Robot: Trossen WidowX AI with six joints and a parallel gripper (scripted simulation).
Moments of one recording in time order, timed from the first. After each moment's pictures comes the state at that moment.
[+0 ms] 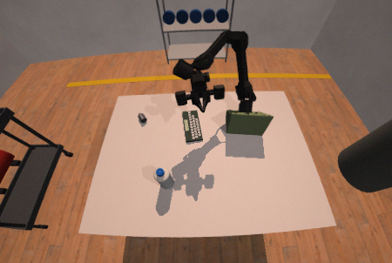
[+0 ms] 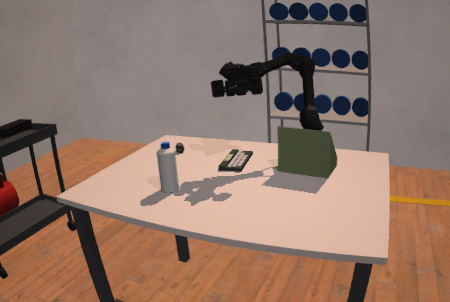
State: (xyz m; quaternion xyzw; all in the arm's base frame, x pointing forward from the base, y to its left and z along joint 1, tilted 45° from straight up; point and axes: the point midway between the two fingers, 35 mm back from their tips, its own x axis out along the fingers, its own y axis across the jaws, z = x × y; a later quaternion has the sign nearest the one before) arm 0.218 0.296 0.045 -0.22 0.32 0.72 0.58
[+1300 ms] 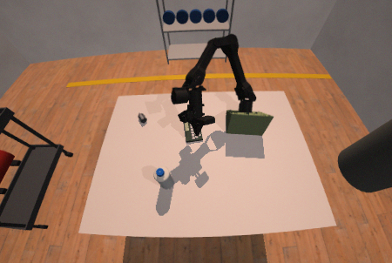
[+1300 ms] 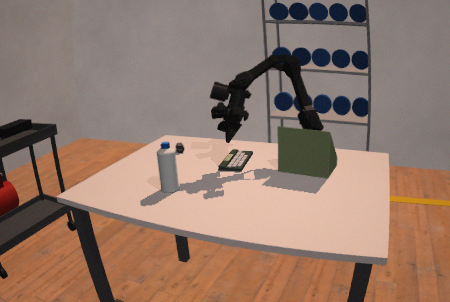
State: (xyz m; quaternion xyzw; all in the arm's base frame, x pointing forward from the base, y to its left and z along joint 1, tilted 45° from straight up) arm 0.245 0.180 -0.072 -0.28 0.69 0.25 0.62
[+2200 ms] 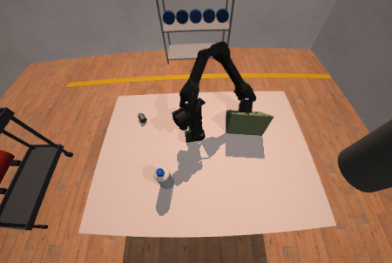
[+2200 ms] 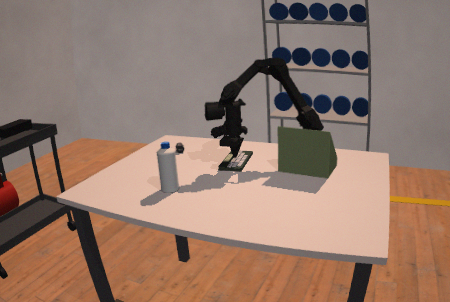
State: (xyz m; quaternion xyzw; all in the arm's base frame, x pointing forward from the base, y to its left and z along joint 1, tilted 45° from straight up) arm 0.259 0.090 -0.088 -0.36 0.67 -0.18 0.62
